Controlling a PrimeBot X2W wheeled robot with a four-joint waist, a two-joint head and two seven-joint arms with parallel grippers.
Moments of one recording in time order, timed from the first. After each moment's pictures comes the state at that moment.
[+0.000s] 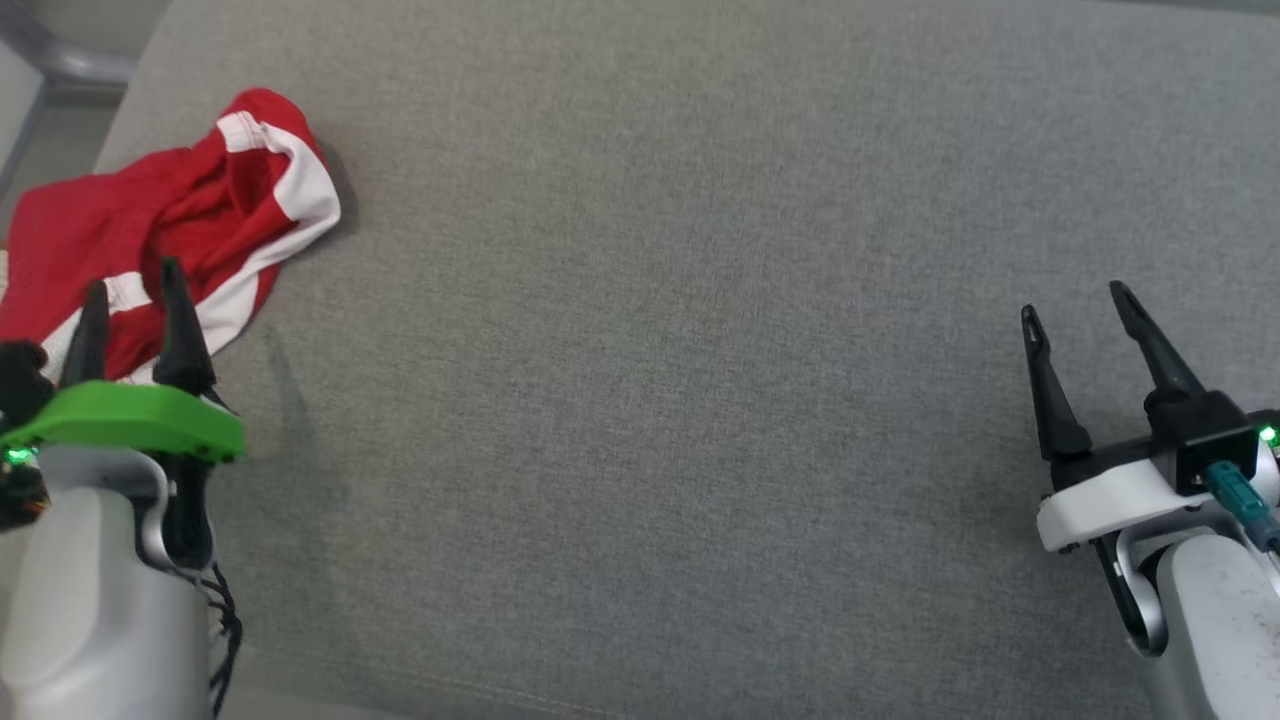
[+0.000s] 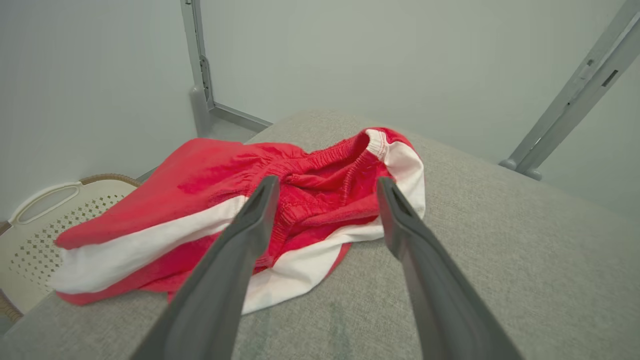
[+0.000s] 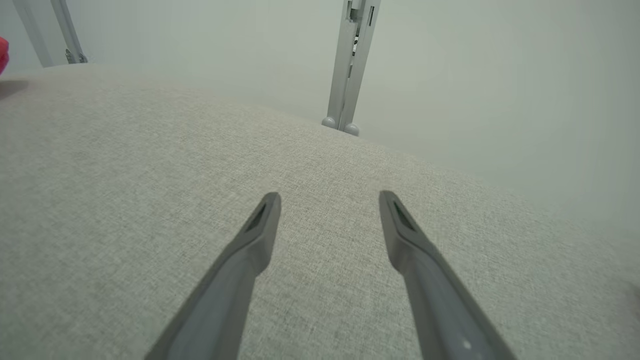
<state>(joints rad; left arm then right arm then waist) -0.50 0.18 0.11 0.59 -0.46 -0.13 -0.21 -0.20 -0.19 -0.02 0.16 -0.06 0.13 -0.26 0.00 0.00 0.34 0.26</state>
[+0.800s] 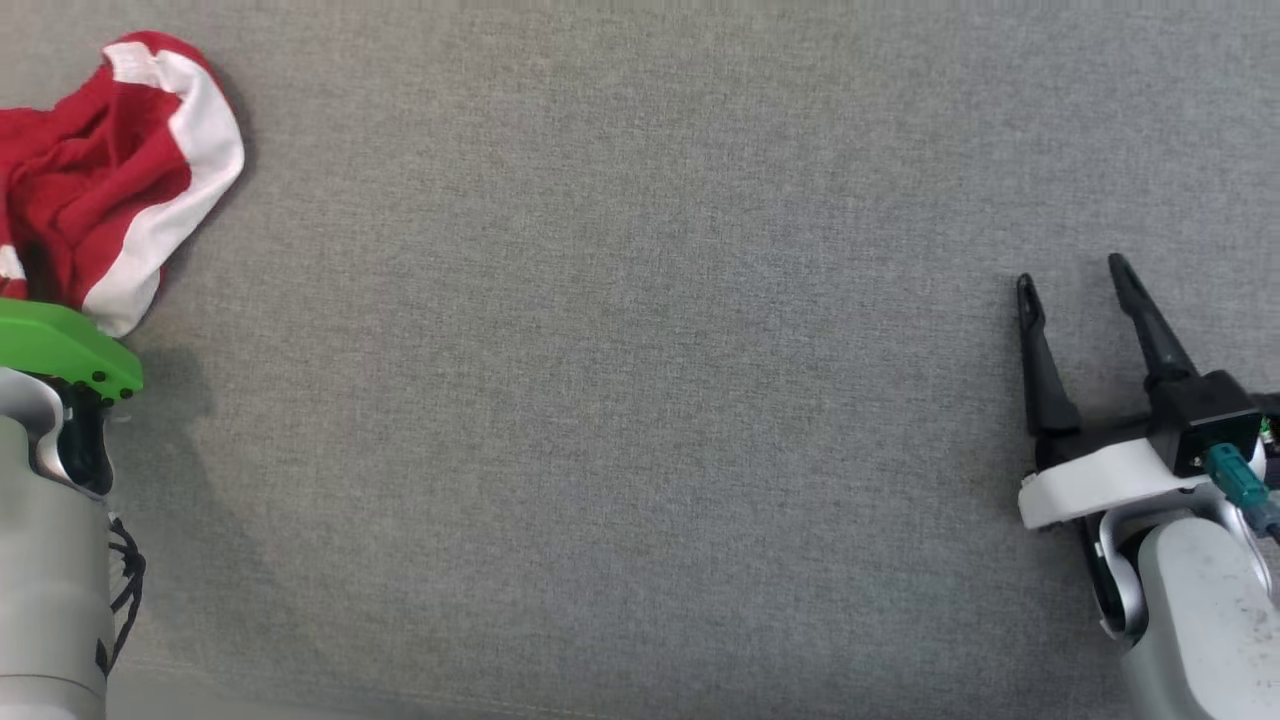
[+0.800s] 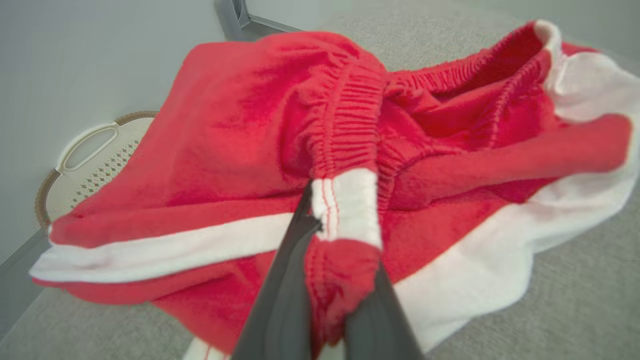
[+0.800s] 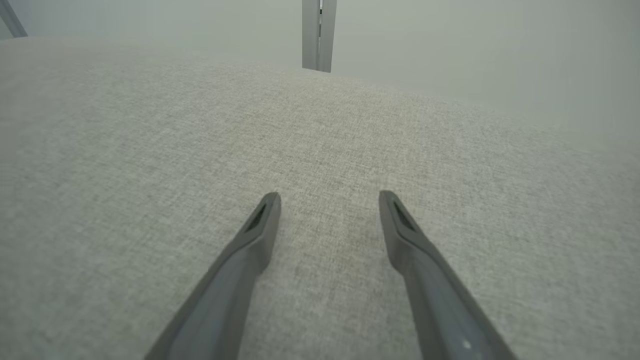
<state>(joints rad) -0.83 0.31 0.09 1.08 -0.46 -0.10 -0.16 -0.23 -0.16 -0.03 0.16 -0.03 0.13 -0.27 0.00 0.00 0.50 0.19</state>
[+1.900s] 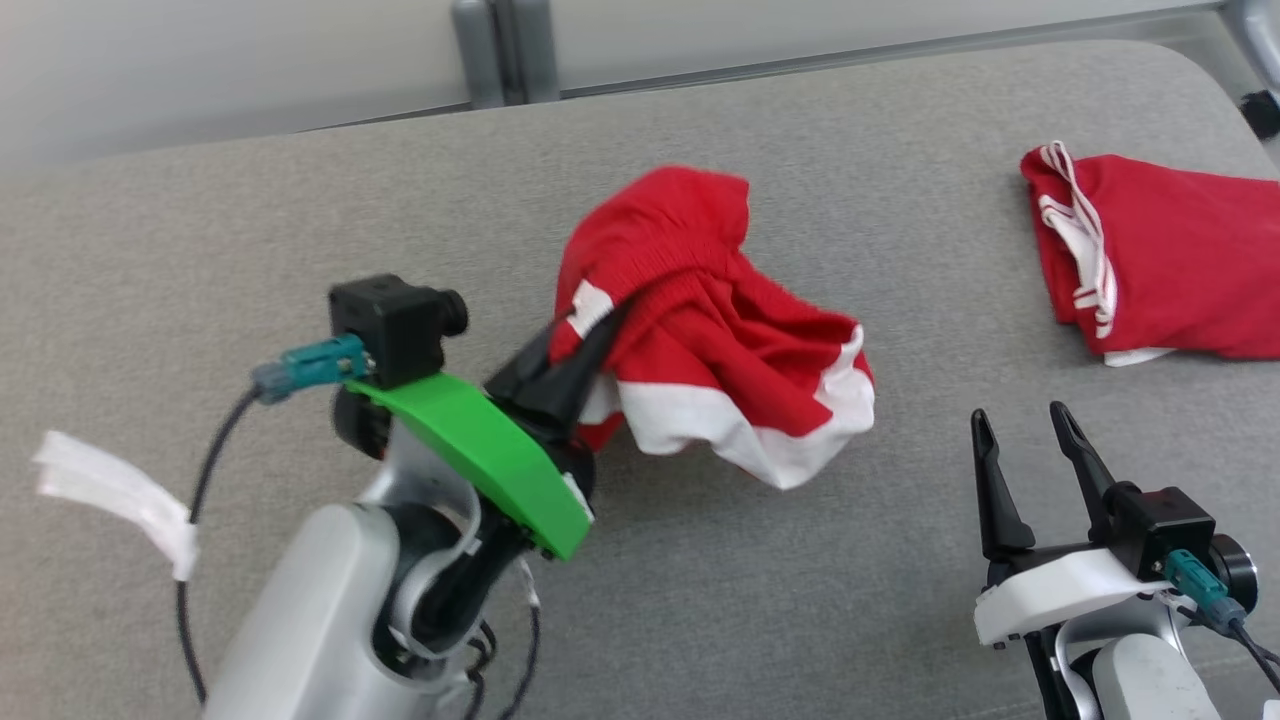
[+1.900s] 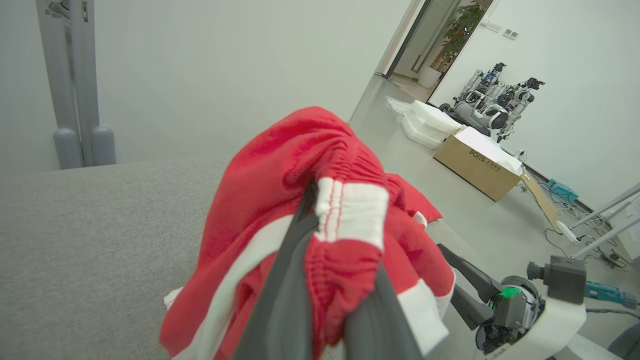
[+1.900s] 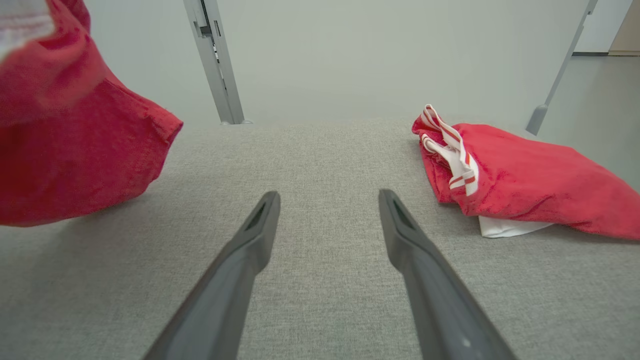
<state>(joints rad) -0.41 0.18 -0.46 -0.13 -0.78 -0.07 0.30 -0.07 -0.05 -0.04 0.20 0.08 0.13 -0.26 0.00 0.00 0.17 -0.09</state>
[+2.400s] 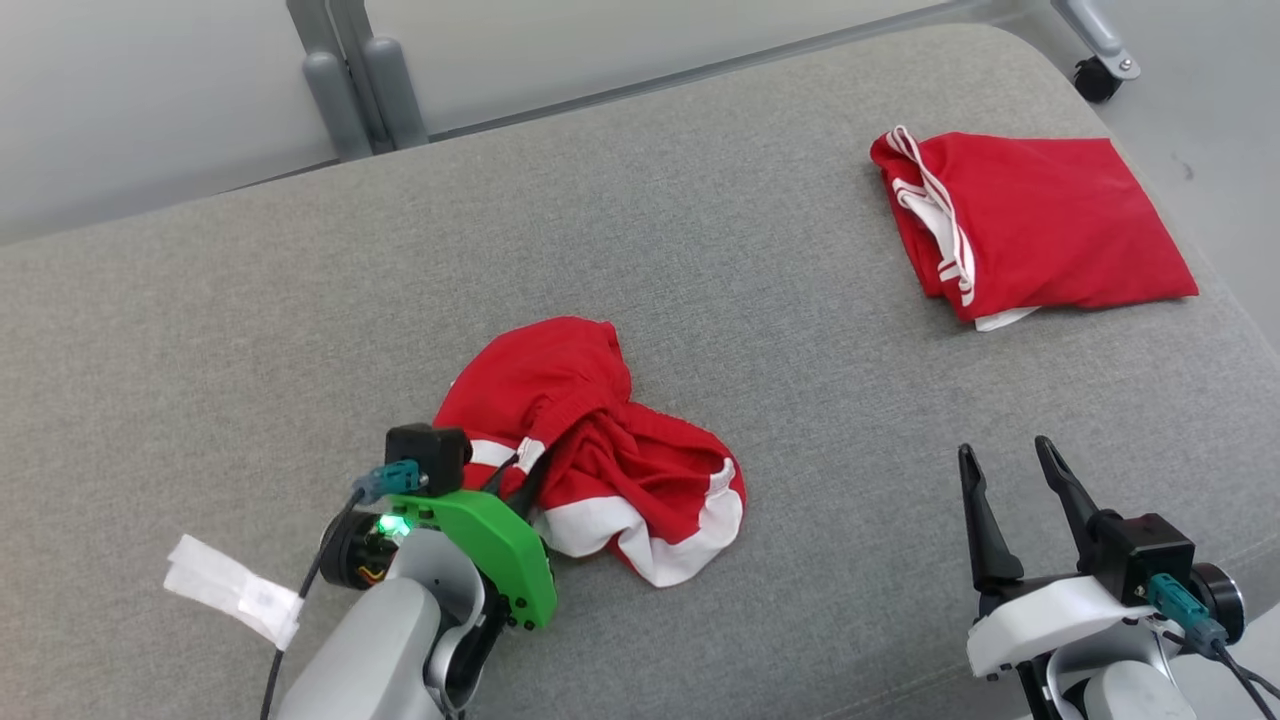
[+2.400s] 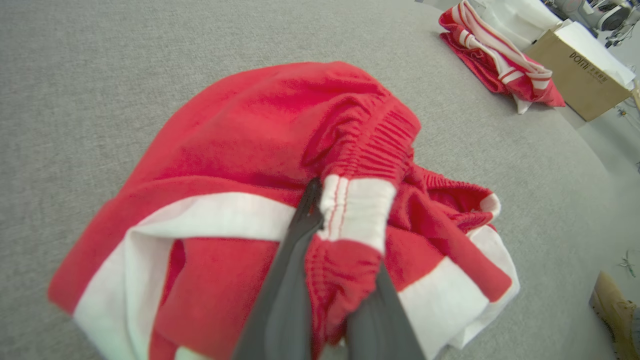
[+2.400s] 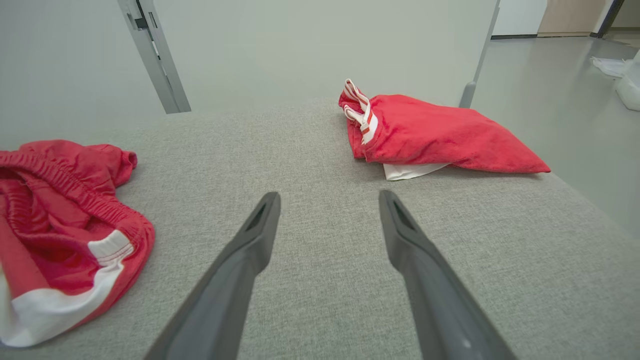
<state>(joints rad) -0.41 0.12 -0.55 0.57 -0.64 -0.08 0.01 -0.04 -0.05 -0.02 0.23 0.08 0.13 -0.26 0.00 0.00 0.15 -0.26</state>
